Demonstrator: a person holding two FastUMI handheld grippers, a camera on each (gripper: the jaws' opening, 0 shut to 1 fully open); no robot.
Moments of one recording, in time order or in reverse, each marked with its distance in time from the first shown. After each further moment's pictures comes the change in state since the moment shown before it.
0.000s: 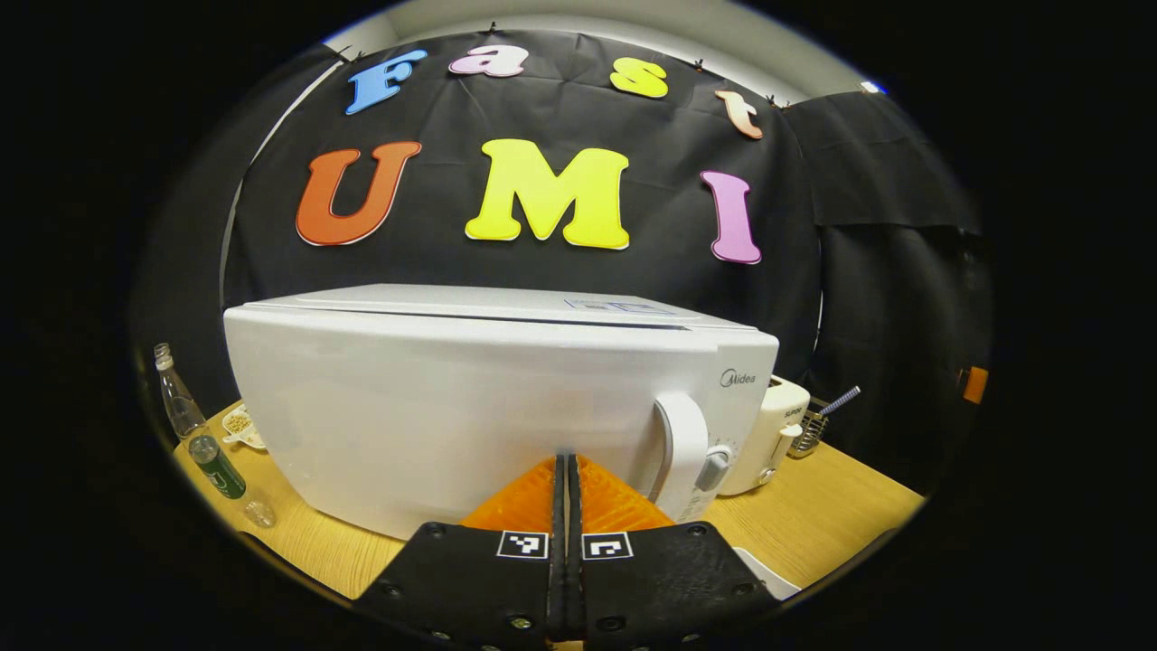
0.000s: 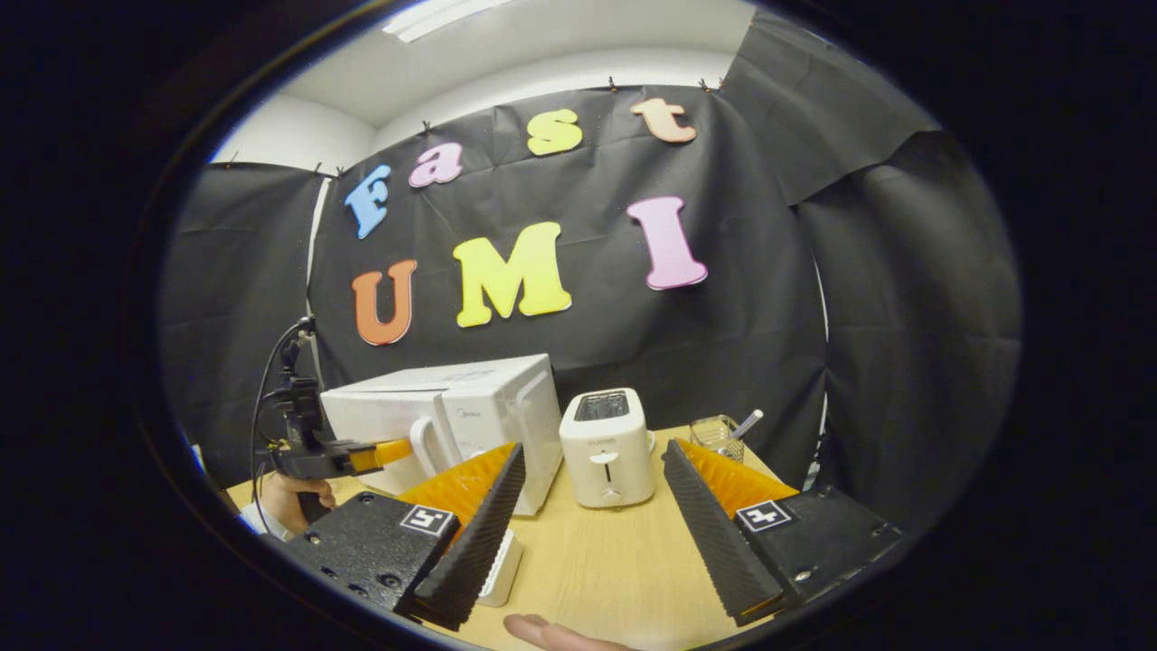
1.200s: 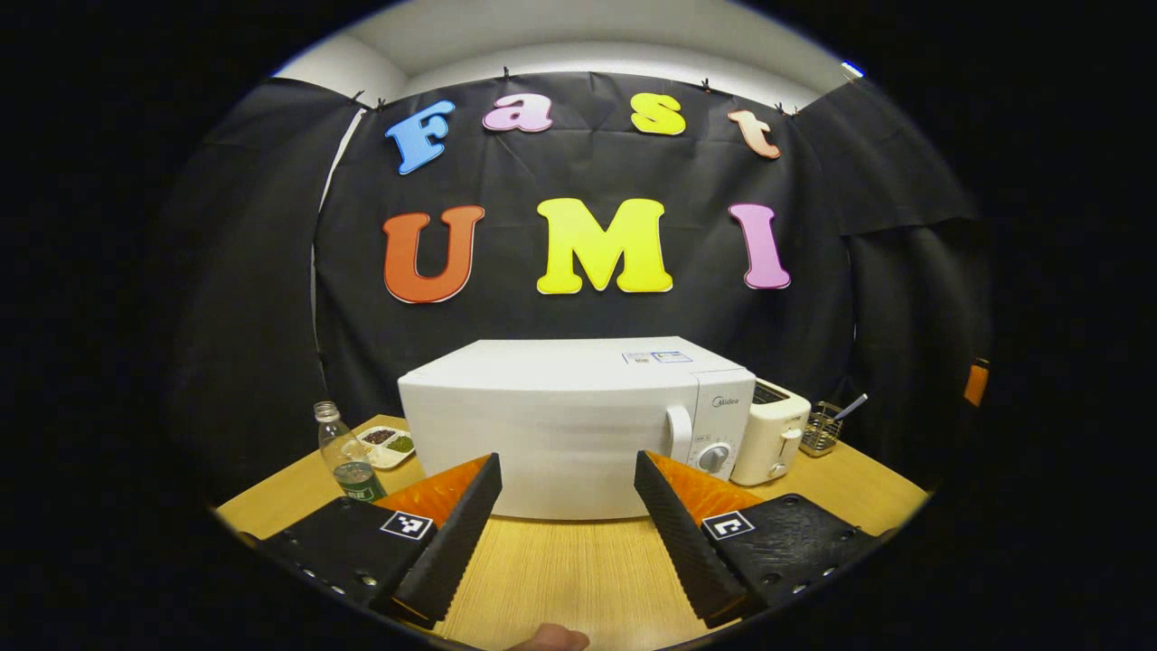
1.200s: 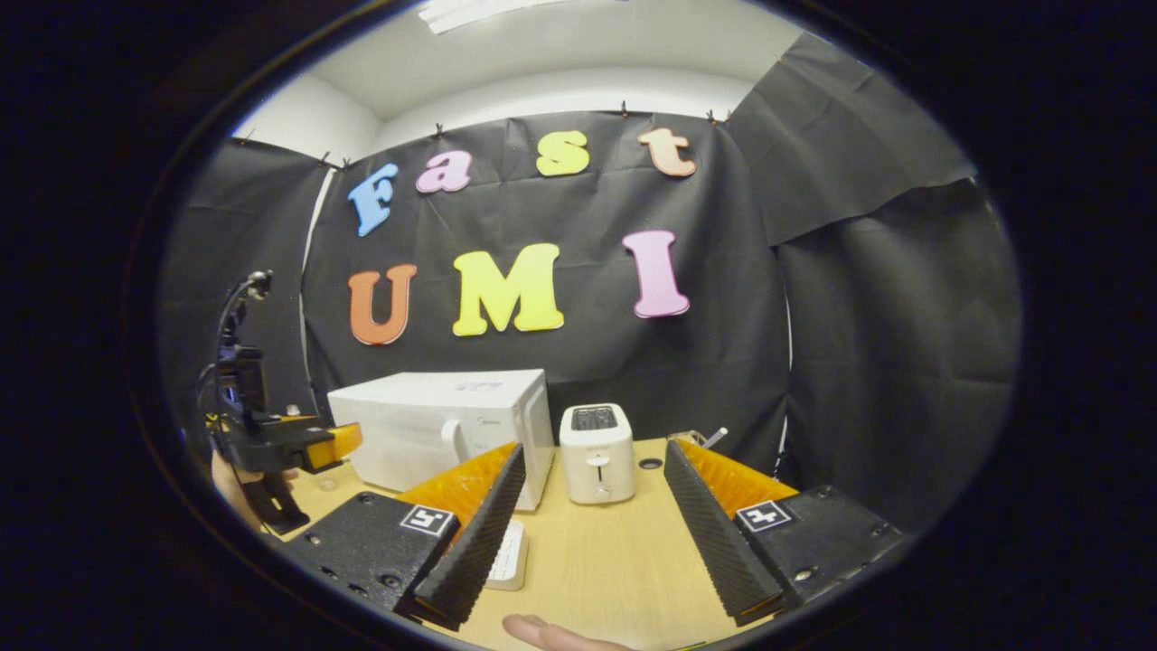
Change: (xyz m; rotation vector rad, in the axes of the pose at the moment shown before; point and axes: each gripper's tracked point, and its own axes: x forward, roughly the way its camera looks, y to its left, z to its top) left arm -0.174 0.020 0.061 0.063 -0.069 0.202; right arm -0.088 0.044 0.039 -0.076 -0.046 -0.111
